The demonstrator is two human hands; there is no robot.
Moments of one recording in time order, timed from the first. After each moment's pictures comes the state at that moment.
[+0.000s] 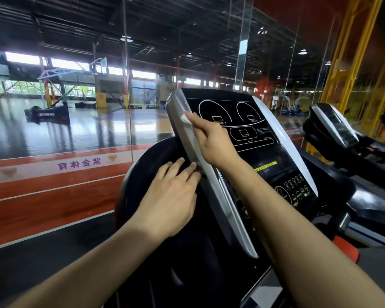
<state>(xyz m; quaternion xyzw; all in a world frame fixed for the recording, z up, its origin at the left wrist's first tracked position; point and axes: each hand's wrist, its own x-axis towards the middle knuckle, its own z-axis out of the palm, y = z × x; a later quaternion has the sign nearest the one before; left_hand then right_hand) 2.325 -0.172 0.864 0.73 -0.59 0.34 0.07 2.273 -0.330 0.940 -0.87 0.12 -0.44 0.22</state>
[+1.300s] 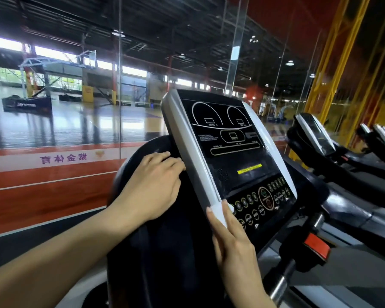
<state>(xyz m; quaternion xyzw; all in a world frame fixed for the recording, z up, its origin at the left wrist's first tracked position) 2.346 -0.162 0.873 0.72 -0.60 0.32 0.16 2.146 -0.258 0.754 -0.86 0.21 -0.46 0.09</state>
